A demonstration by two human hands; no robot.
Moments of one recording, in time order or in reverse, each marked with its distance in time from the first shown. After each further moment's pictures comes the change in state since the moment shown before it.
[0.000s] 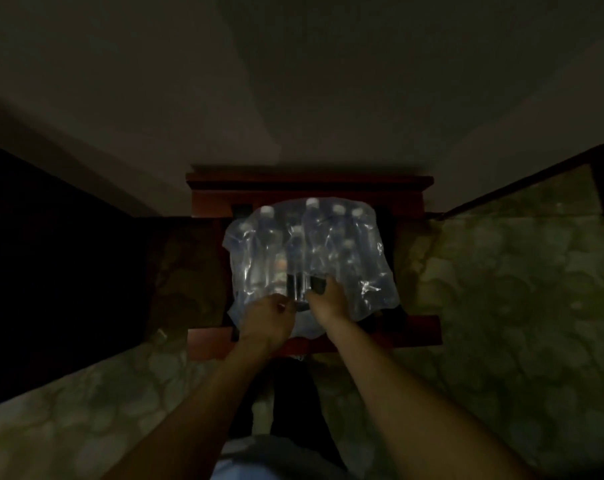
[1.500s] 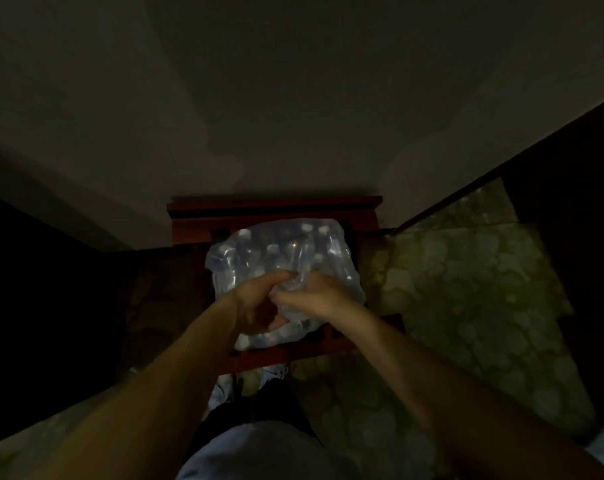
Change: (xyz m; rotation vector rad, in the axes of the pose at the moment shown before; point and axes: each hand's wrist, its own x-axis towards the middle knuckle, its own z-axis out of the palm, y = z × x) left_hand -0.004 0.035 -0.059 -0.806 -0.661 -0.205; right_hand -0.107 -0.076 -0.067 -0.260 -0.167 -0.159
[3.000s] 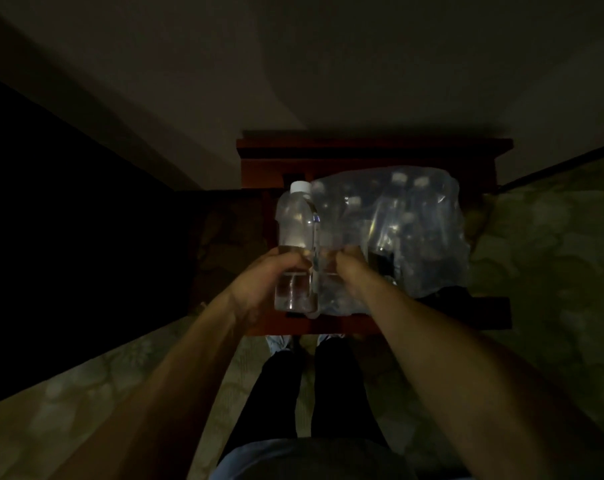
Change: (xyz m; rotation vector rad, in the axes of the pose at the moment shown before) left_hand -0.021 -0.034 -0.094 0.067 0.209 0.258; right_hand 0.154 0.037 0.127 0.620 -0.032 0.230
